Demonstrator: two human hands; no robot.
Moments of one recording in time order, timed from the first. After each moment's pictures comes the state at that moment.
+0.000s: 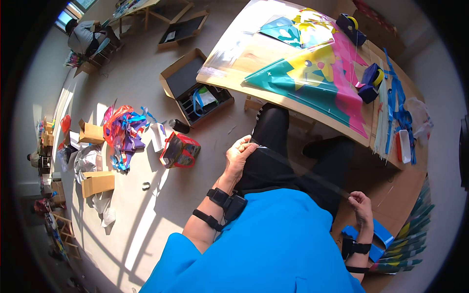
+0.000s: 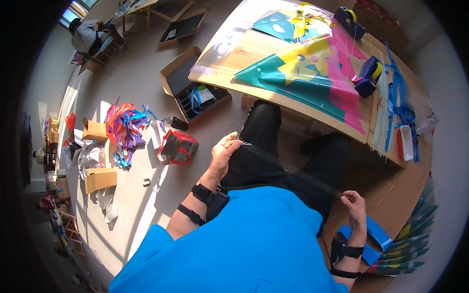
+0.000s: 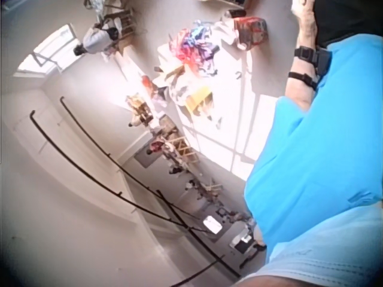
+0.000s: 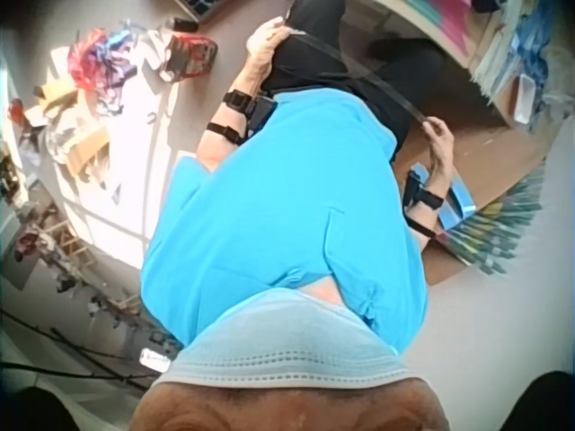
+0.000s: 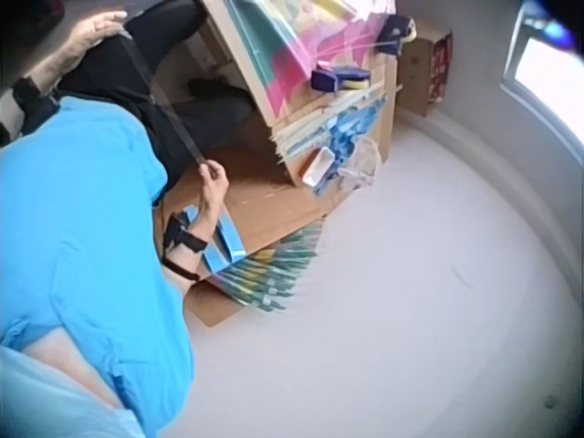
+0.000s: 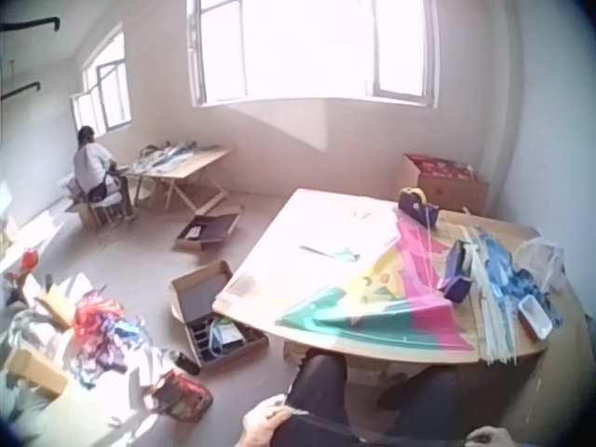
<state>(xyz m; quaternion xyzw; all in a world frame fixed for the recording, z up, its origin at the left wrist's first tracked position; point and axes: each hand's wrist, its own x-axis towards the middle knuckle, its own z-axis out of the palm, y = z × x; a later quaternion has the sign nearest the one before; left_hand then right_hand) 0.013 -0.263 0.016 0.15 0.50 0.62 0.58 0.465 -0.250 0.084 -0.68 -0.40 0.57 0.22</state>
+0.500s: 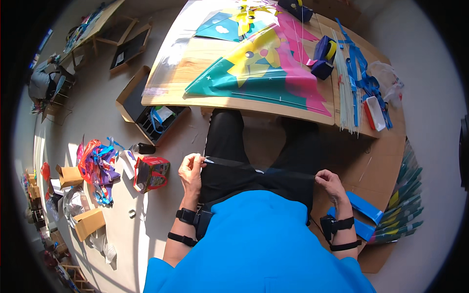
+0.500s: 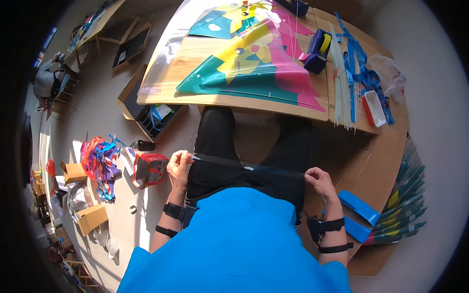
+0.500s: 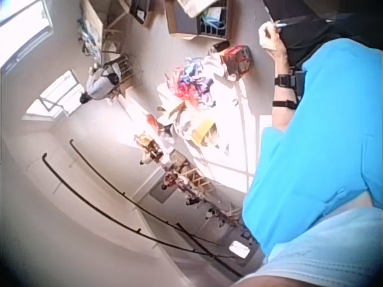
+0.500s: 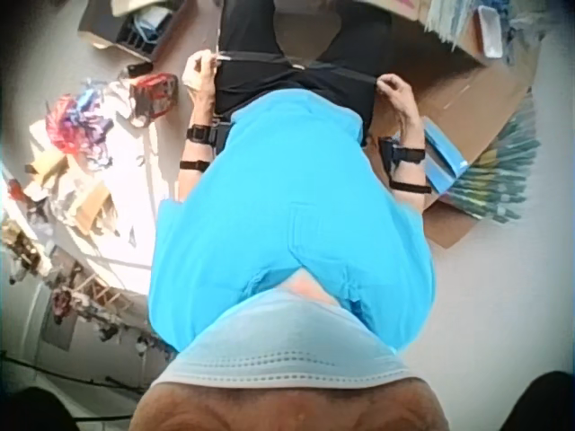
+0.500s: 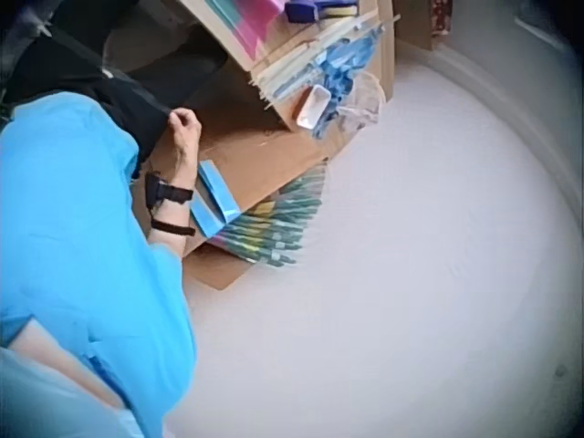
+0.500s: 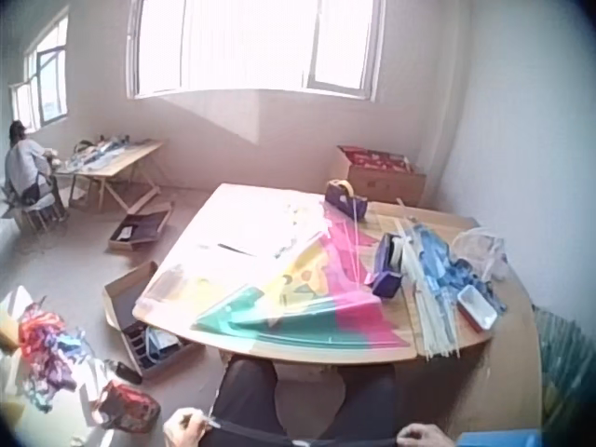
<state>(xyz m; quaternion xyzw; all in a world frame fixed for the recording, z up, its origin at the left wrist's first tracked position) 0.012 -0.263 0.000 0.29 0.64 0.58 0.41 0.455 -0.224 0.060 -0.68 -0.44 0.56 0.17</state>
